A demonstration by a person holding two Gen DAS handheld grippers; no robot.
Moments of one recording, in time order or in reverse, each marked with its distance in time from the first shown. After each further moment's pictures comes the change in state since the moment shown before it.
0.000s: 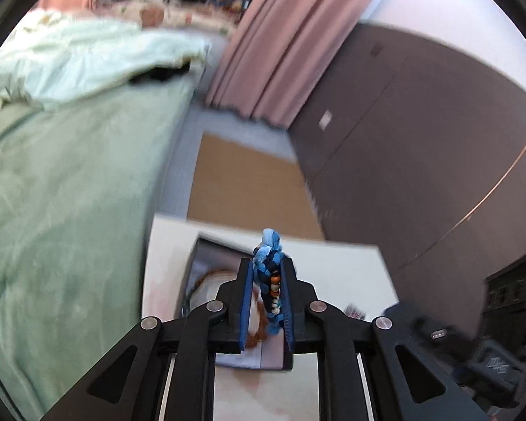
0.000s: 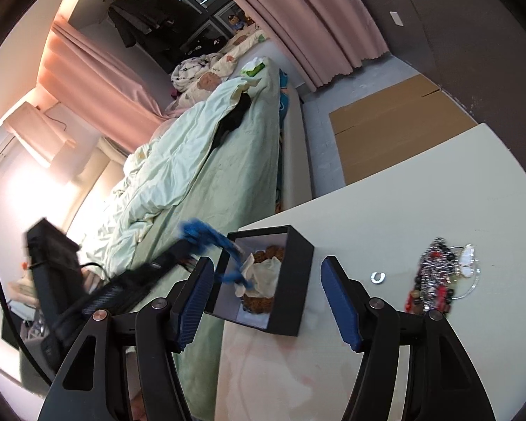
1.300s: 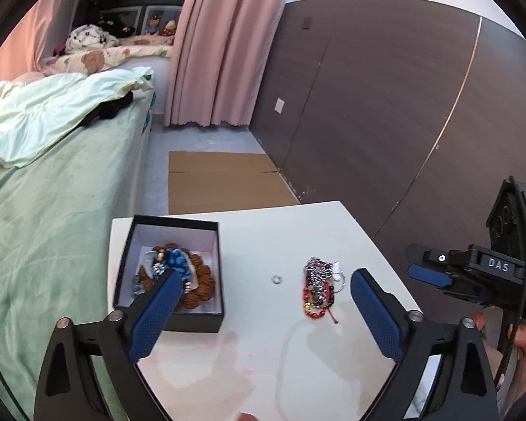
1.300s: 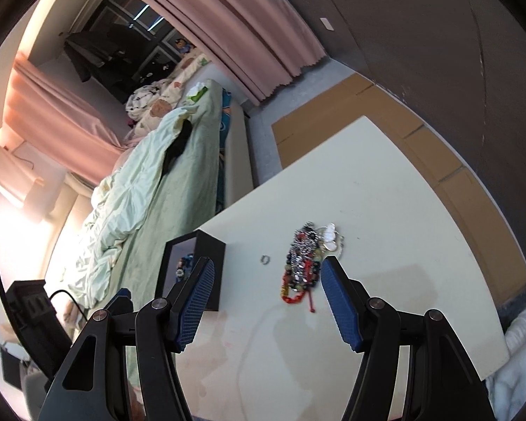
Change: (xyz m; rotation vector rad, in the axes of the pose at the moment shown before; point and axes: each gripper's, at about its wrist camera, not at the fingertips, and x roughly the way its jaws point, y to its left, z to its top) left arm -0.028 -0.084 -0.065 0.309 -0.061 -0.023; right arm -0.086 -0.087 -0.012 0.156 -0.043 -0.139
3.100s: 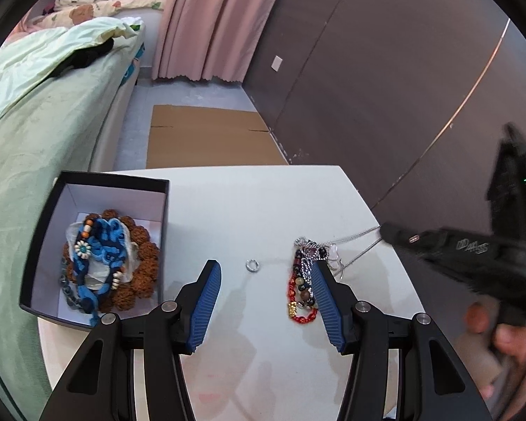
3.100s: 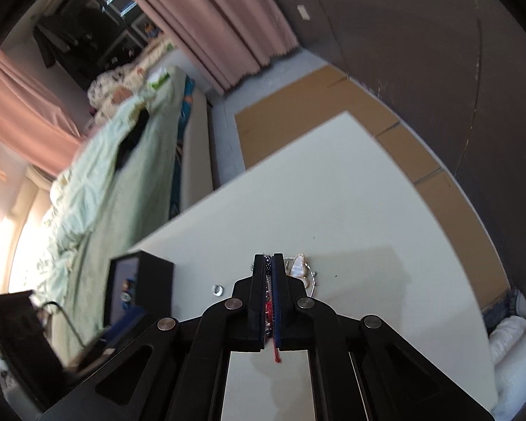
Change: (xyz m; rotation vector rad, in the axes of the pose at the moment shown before) left arm 0.089 -0.006 -0.006 -0.071 0.179 -0.050; right arm 0.040 -0.009 0.029 -0.009 0.021 -0.160
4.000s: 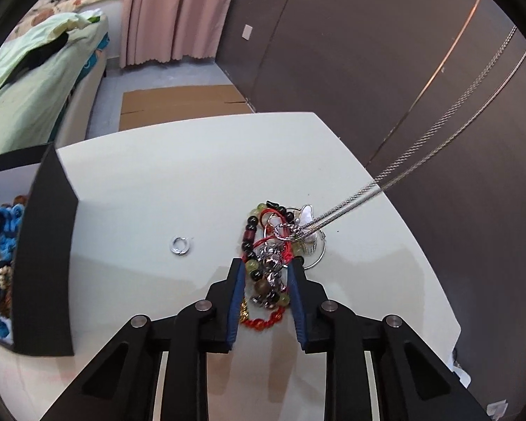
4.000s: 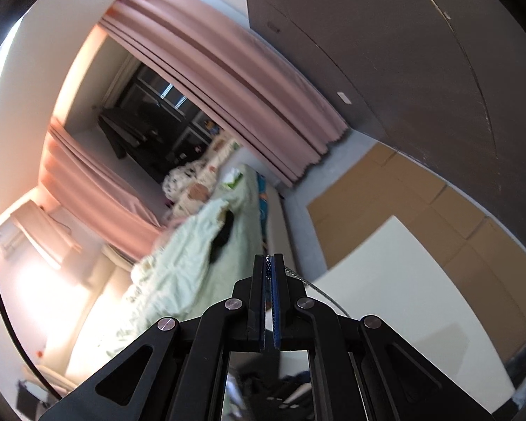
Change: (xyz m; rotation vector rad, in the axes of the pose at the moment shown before) left arm 0.073 -0.045 -0.025 0.111 0.105 -0.020; right arm -0.121 0.019 0.015 0.093 -0.377 0.334
